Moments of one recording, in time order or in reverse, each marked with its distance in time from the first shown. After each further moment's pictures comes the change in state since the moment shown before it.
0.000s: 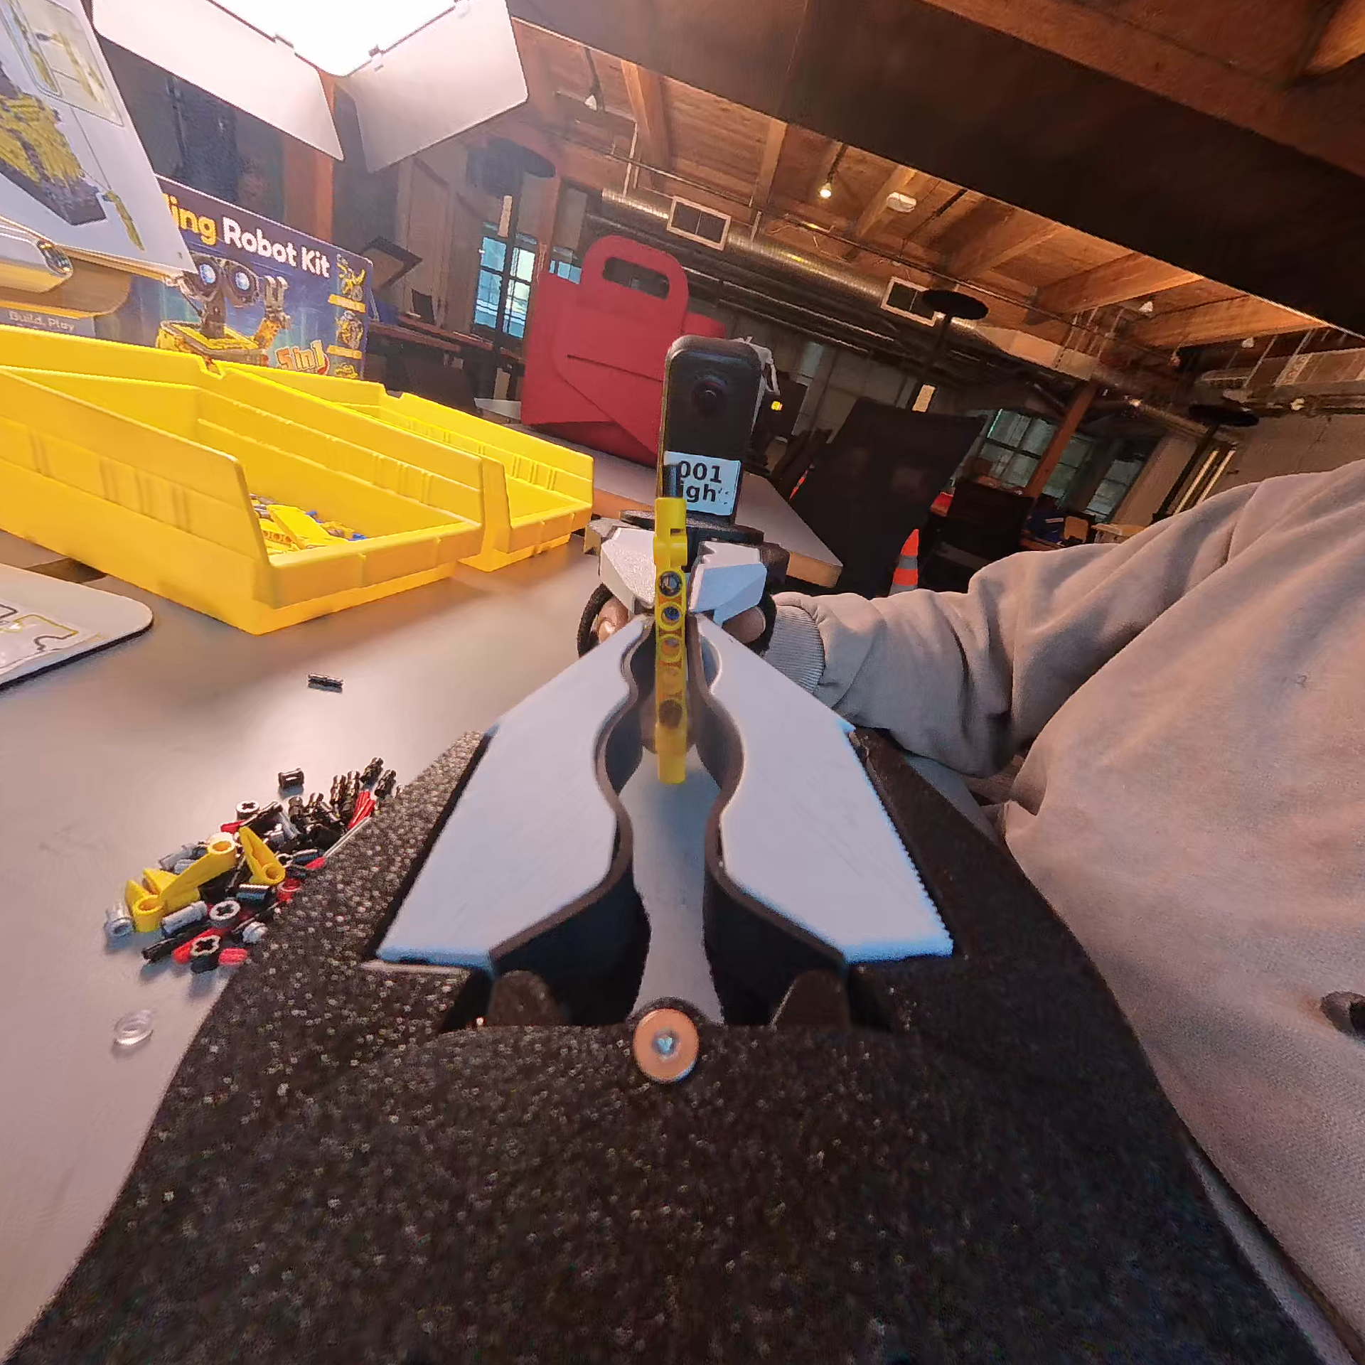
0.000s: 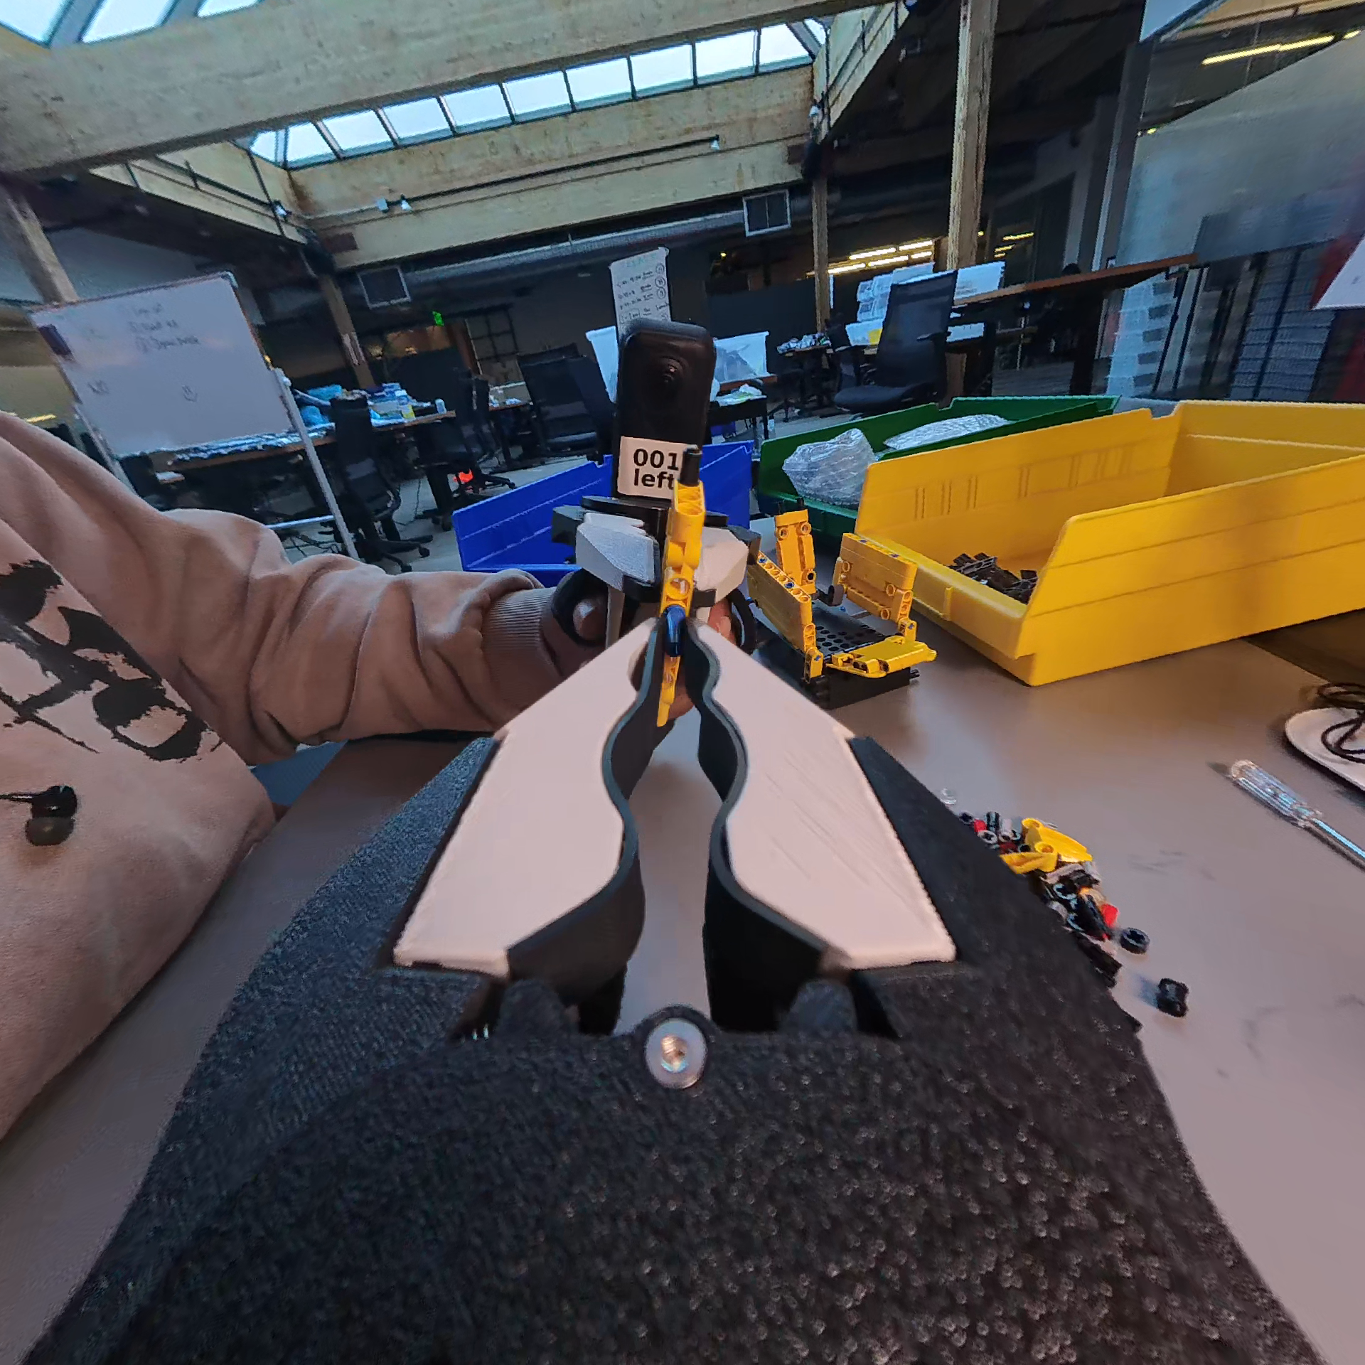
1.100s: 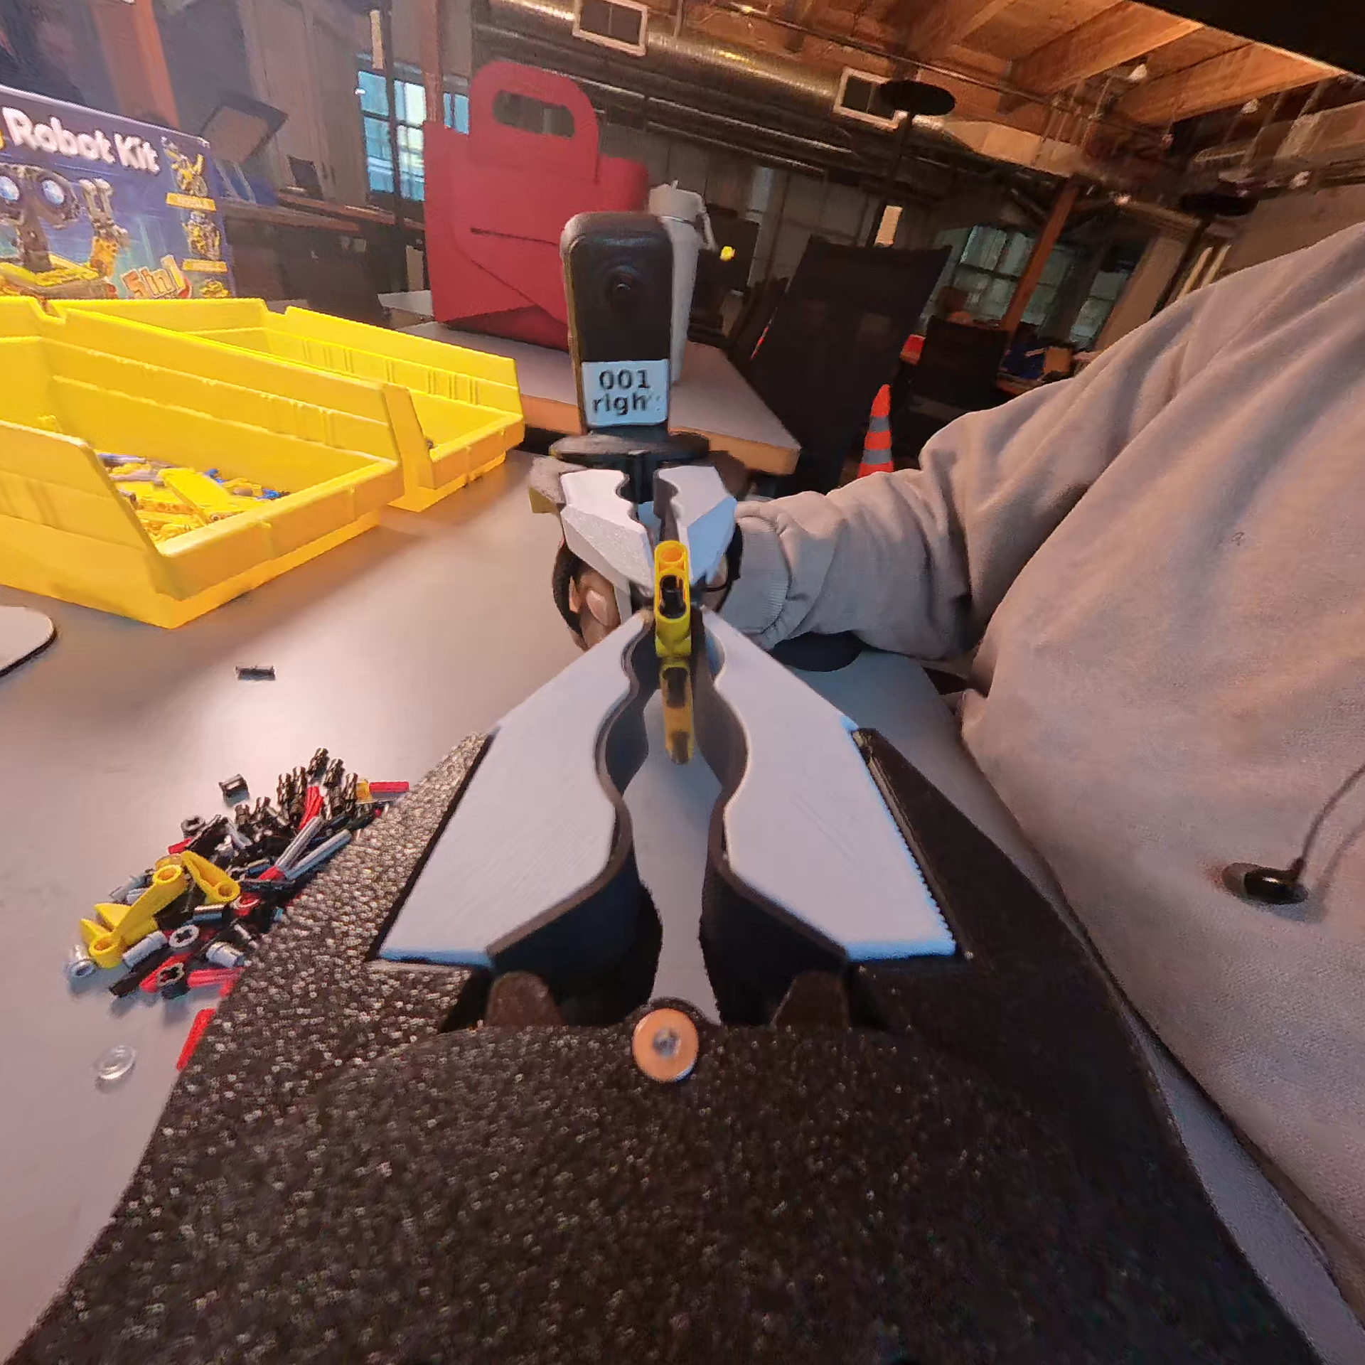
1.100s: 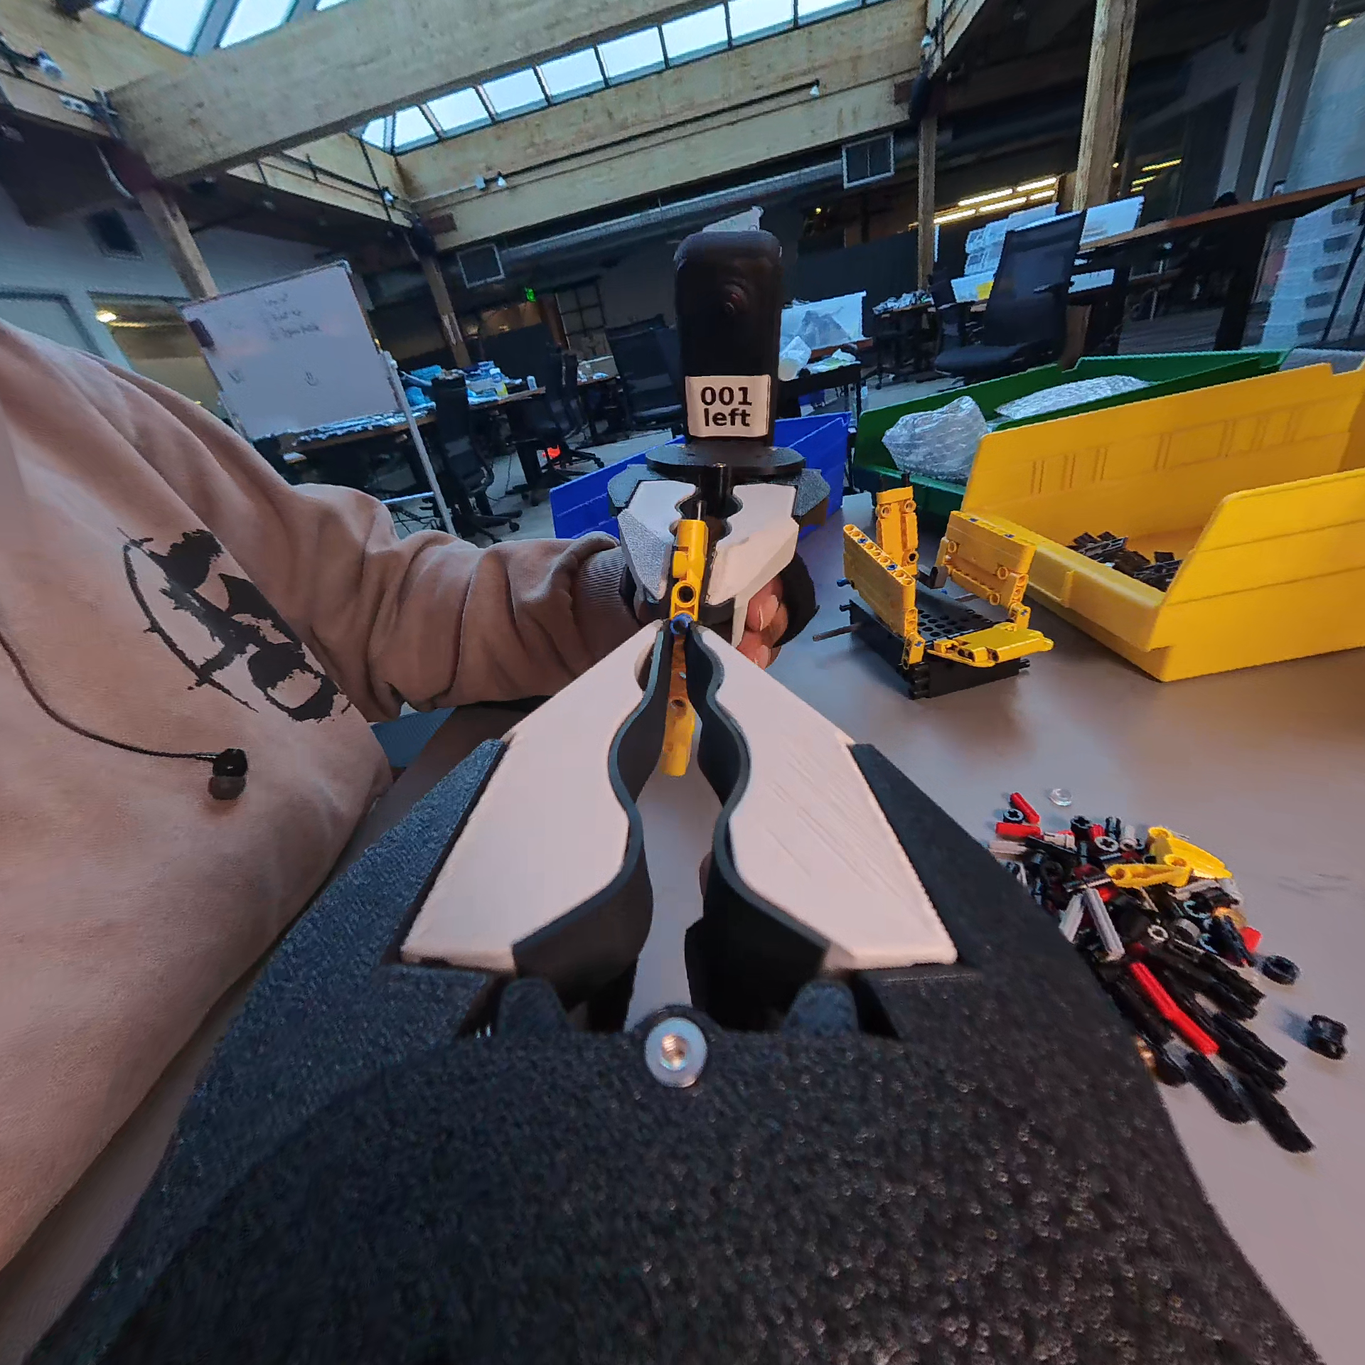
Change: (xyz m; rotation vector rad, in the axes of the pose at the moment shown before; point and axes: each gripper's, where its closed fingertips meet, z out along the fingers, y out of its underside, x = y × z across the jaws) left arm 0.027 0.013 0.003 -0.182 0.087 0.096; right arm -0.030 0.002 -0.003 -0.039 -0.130 0.045
